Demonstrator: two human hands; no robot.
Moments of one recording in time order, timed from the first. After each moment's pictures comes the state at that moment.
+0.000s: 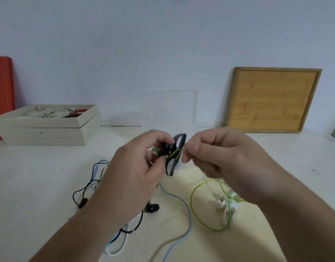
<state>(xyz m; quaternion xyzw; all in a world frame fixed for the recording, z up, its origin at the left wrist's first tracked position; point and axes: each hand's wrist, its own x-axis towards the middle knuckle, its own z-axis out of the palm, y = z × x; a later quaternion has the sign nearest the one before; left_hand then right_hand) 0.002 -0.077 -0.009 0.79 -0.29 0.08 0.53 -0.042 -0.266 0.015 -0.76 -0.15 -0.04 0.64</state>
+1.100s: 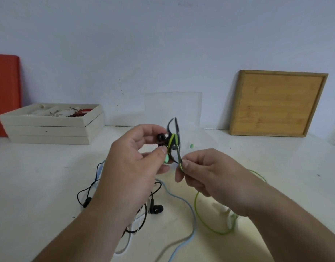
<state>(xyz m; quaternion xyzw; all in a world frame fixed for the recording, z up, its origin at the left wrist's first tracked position) 0.002 -0.083 -0.007 0.67 -0.18 0.07 0.71 -0.030 -0.253 -0.008 -0.85 -0.06 0.02 0.53</state>
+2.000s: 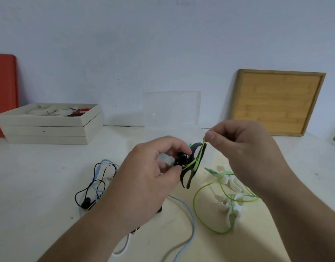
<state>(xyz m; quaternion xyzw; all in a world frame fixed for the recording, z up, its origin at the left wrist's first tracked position) -0.009 -0.087 -0.003 0.76 -0.28 0.01 0.59 -0.040 -0.273 0.020 -0.84 0.00 -0.27 0.47</state>
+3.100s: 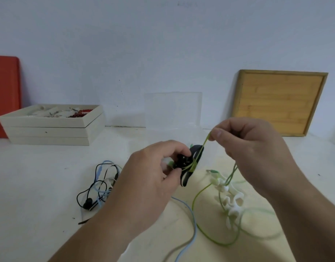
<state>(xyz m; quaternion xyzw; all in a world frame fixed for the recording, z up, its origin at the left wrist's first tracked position) -0.009 -0.086 -0.009 0.81 -0.28 0.07 0.51 -0.041 -0.276 0.021 -0.82 -0.02 -0.28 0.49</state>
